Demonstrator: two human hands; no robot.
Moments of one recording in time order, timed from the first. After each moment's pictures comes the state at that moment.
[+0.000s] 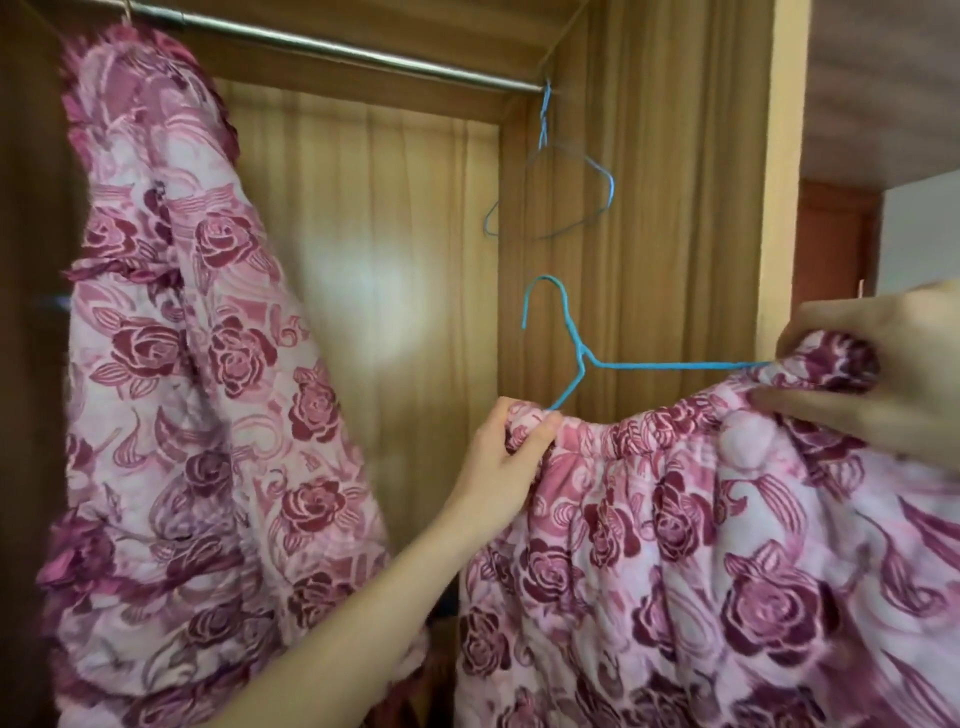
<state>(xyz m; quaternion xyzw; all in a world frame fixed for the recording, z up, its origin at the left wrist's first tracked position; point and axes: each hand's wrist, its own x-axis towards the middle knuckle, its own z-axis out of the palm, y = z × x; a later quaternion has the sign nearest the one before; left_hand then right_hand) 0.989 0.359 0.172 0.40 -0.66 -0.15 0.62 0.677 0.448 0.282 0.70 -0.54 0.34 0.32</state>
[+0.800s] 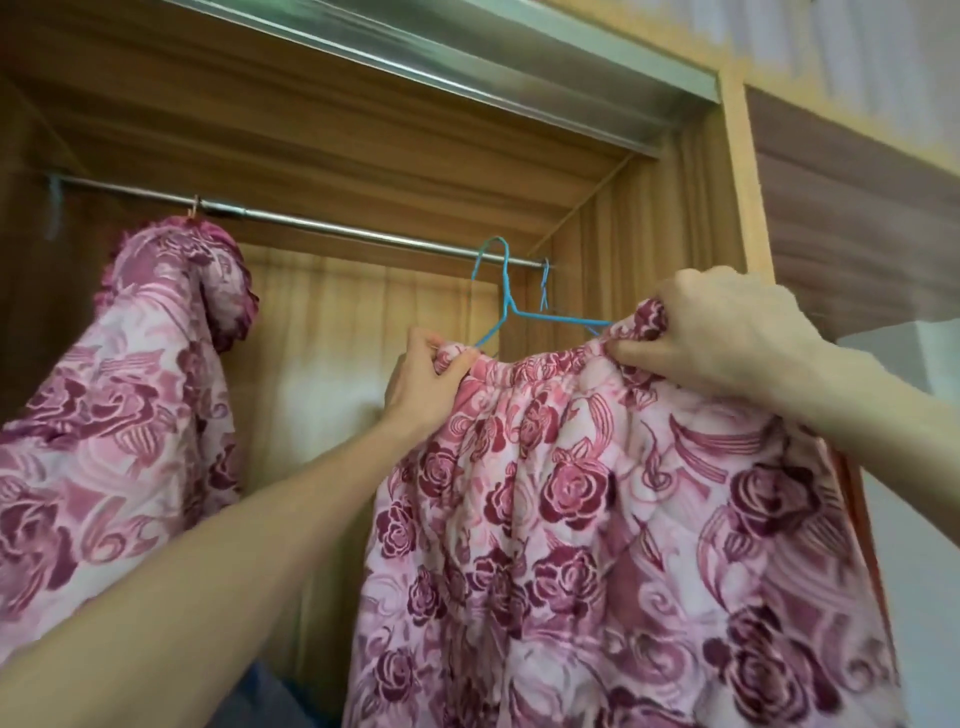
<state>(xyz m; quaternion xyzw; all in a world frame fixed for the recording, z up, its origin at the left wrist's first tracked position) 1.095 0.313 0.402 0.44 -0.61 0.07 0.65 0.815 0.435 0.431 0.67 -0.50 0.40 0.37</state>
